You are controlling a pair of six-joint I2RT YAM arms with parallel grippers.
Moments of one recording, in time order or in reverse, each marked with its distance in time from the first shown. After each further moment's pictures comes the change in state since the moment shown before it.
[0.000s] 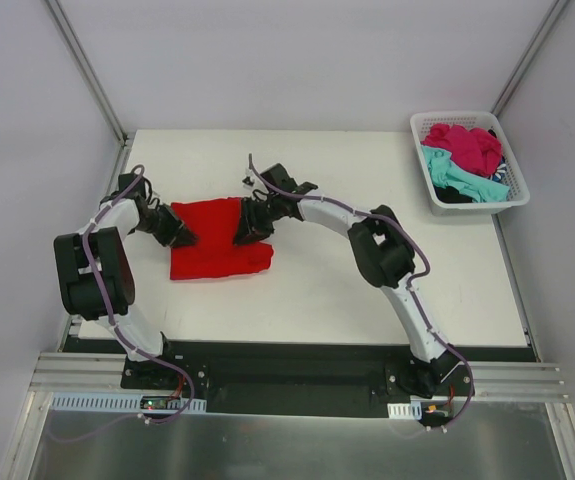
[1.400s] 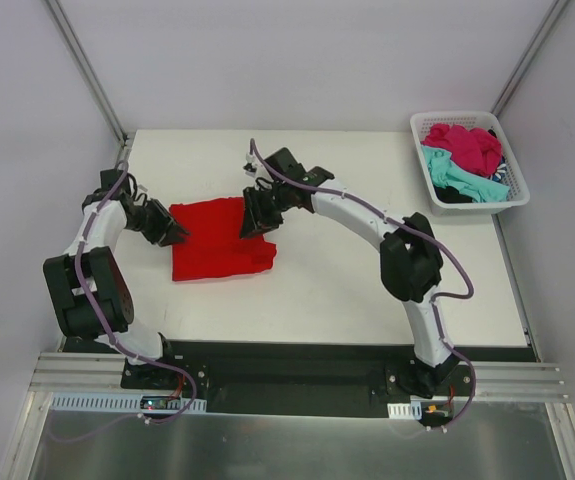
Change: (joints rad) left arm 0.063 -0.127 0.048 -0.130 0.032 0.042; right arm 0.026 -0.269 -0.038 -0.235 0.150 -0.127
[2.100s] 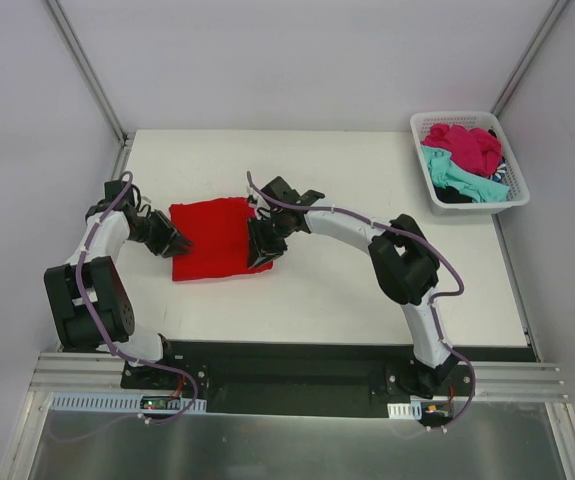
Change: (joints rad) left arm -0.013 -0.071 -0.126 0.010 0.001 -0.003; right arm 0.054 0.006 -0.224 0.044 0.032 0.026
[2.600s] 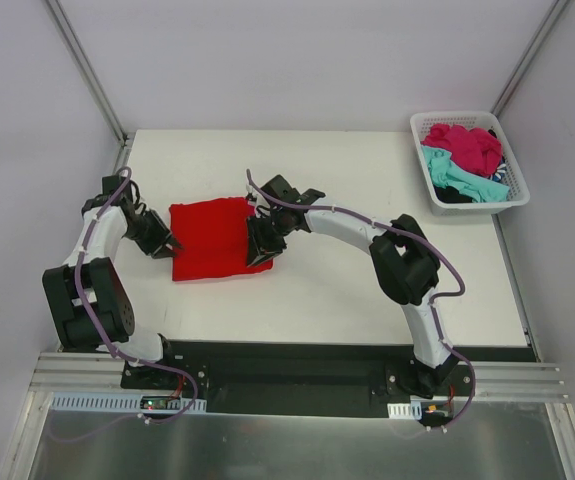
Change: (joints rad) left arm 0.000 0.000 0.061 -0.095 -0.140 0.068; right arm 0.000 -0.002 0.005 0.005 0.000 -0.003
